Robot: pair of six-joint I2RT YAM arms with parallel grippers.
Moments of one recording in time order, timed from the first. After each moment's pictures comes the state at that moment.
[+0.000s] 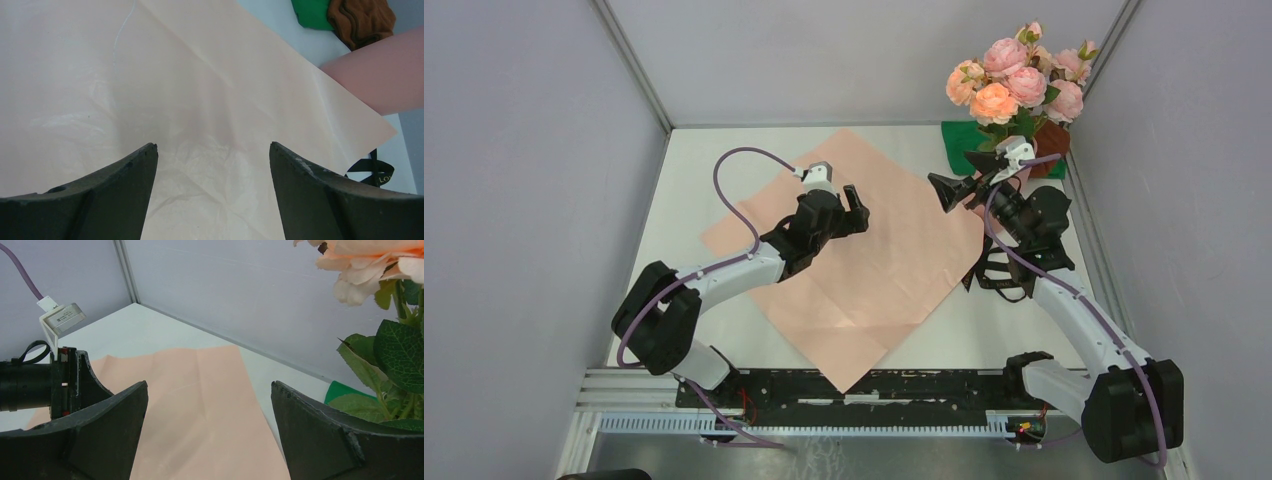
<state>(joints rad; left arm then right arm) -0.71 1.51 0.90 0.16 -0.31 -0.64 0.20 1.06 0.70 0.56 -0.43 0.10</state>
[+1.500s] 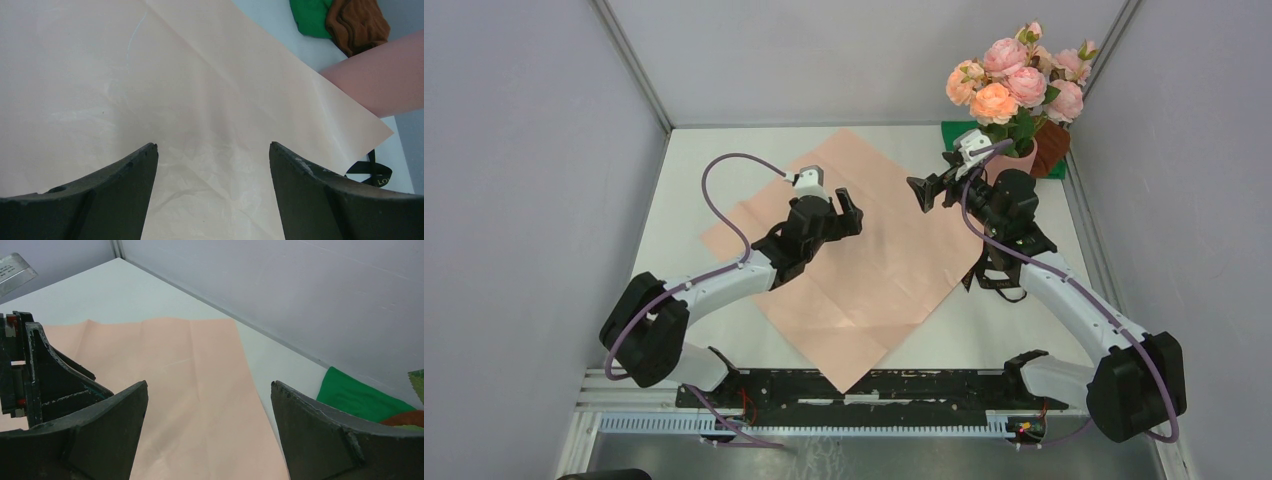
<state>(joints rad) -0.71 1.43 0.83 0.18 -0.34 -0.64 0.36 1.17 0.83 0.35 -0.27 -0.09</state>
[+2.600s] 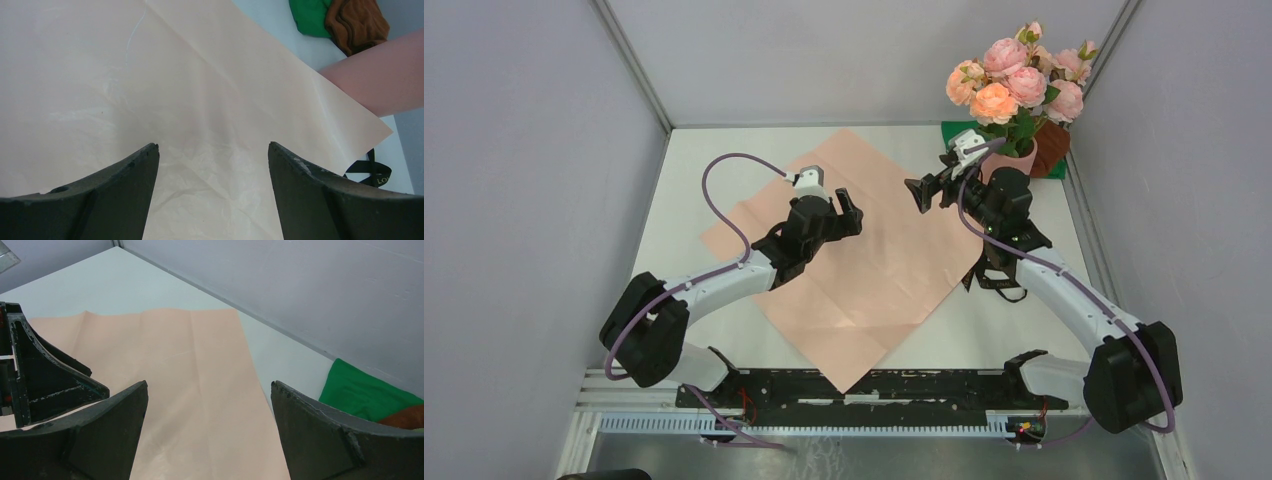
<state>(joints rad) -0.71 1.43 0.83 0.18 -0.34 -0.64 0.36 1.21 0.83 0.35 -0.27 -0.09</state>
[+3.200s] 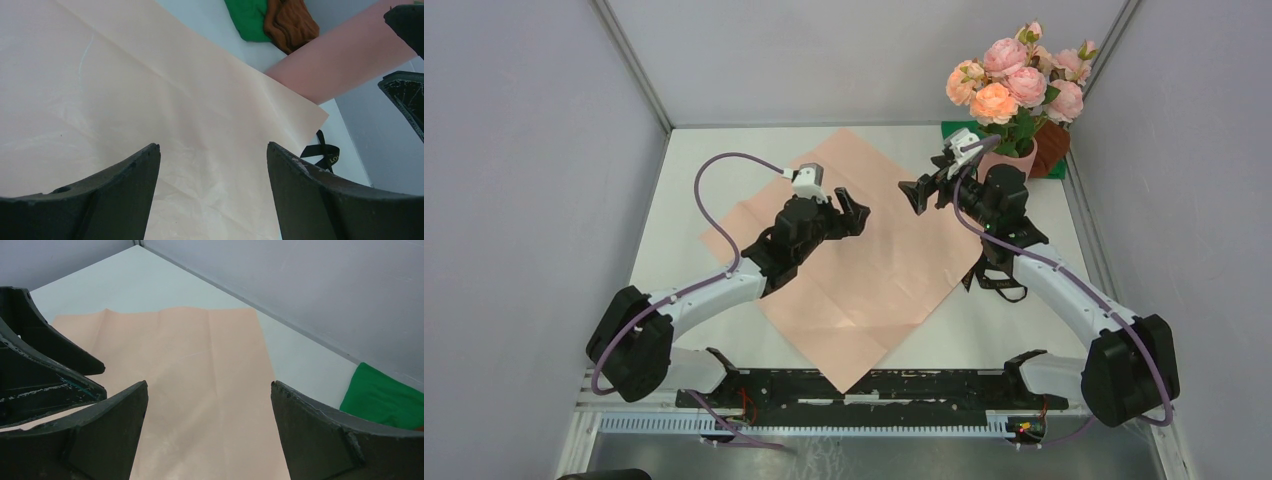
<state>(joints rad) -0.71 1.34 0.79 0.30 -0.19 -0.60 0.36 1.24 0.85 0.35 -0.34 -0.06</state>
